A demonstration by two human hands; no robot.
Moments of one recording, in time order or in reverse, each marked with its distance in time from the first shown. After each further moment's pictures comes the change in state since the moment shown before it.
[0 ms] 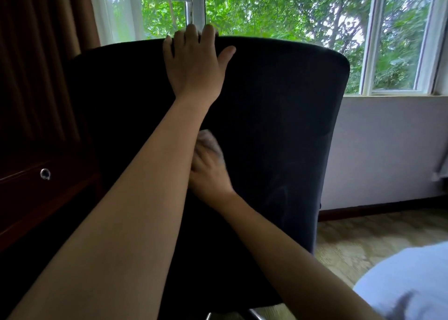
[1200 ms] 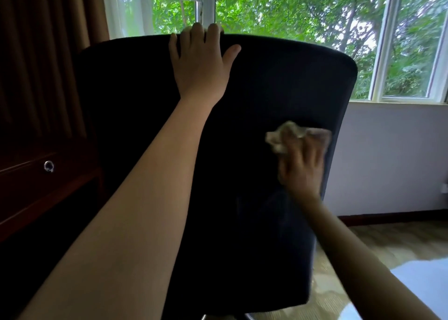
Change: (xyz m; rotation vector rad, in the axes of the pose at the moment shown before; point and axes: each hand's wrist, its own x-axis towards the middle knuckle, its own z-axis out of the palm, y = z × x) left_hand -0.001 -0.001 0.011 -0.019 0.035 -0.022; right_hand -0.078 0.126 -0.083 -0.337 0.046 0.377
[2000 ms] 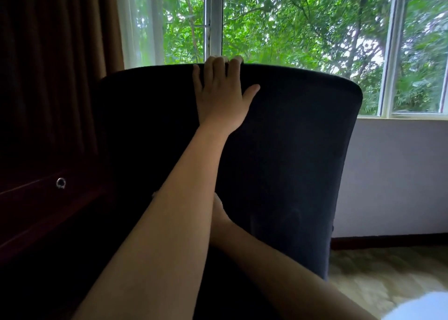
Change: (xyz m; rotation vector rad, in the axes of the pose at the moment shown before) left_hand -0.004 0.026 0.006 -0.047 -0.025 0.086; right_hand -0.026 -0.156 0.039 0.075 -0.351 -0.331
